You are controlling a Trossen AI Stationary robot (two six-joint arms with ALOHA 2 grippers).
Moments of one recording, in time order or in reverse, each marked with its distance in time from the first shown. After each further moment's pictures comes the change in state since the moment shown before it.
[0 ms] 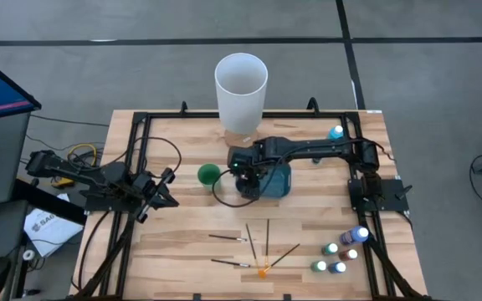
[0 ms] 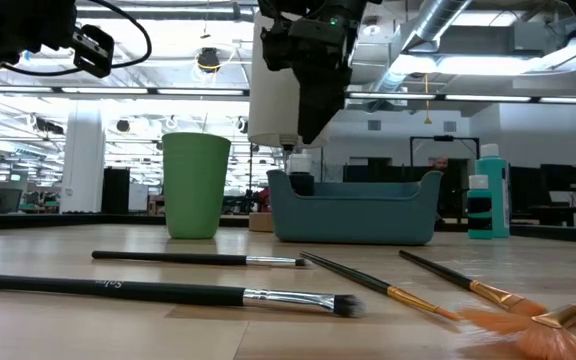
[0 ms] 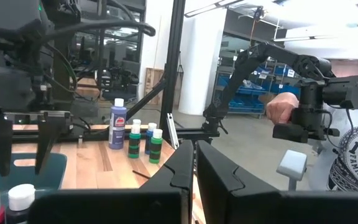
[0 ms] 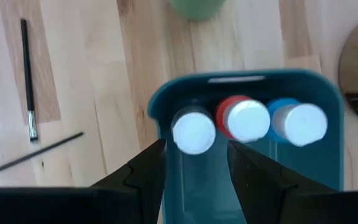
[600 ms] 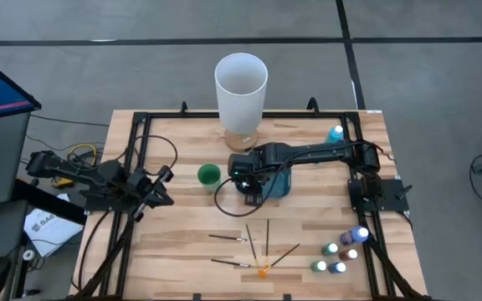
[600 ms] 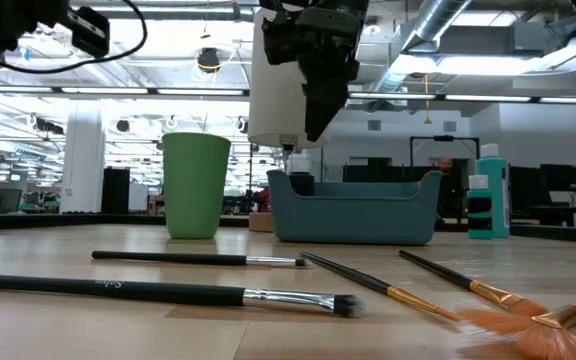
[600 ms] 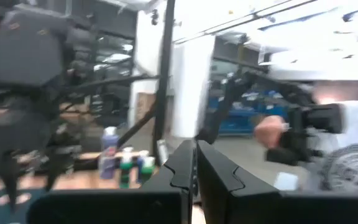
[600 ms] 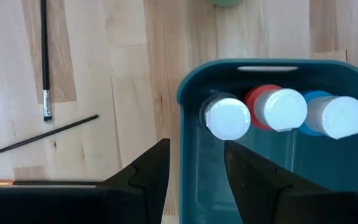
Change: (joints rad) left arm 0.010 -0.023 0.002 0.103 0.044 -0.033; right arm 0.040 0.000 0.000 -0.028 0.000 -0.019
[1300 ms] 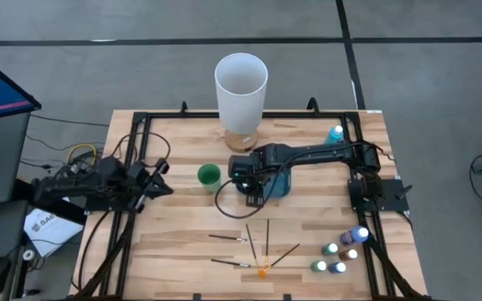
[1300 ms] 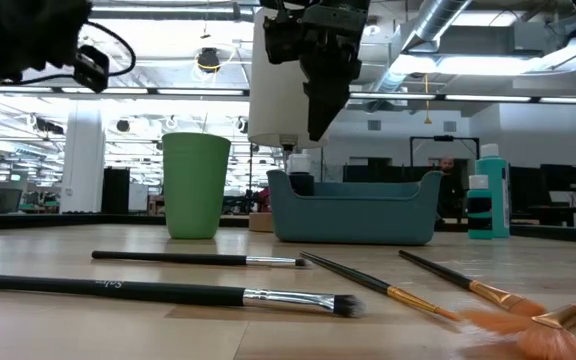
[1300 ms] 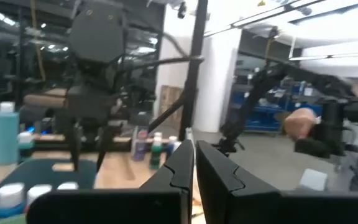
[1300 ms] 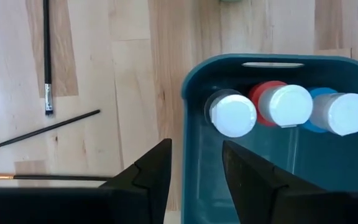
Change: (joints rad) left arm 0.307 -0.308 -0.060 -0.293 0.166 -0.060; right arm 0.009 0.000 0.000 -0.010 0.000 -0.008
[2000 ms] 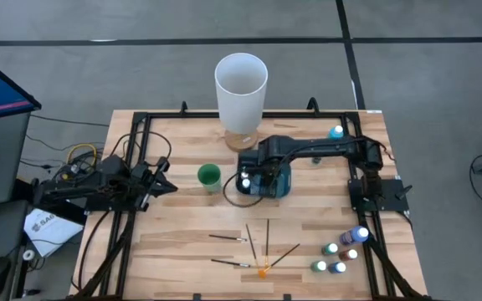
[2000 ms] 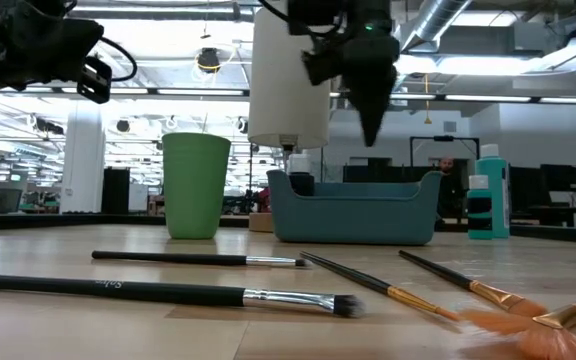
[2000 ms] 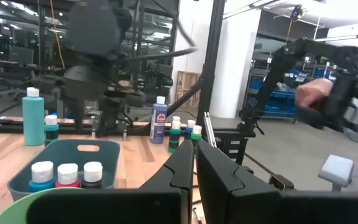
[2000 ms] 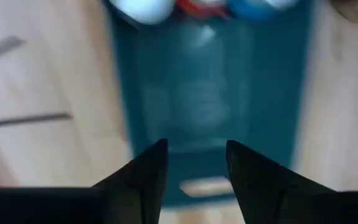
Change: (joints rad) left arm 0.047 0.000 0.000 -0.080 -0.005 0.060; right arm -0.075 -0.054 -0.046 -0.252 0.105 0.045
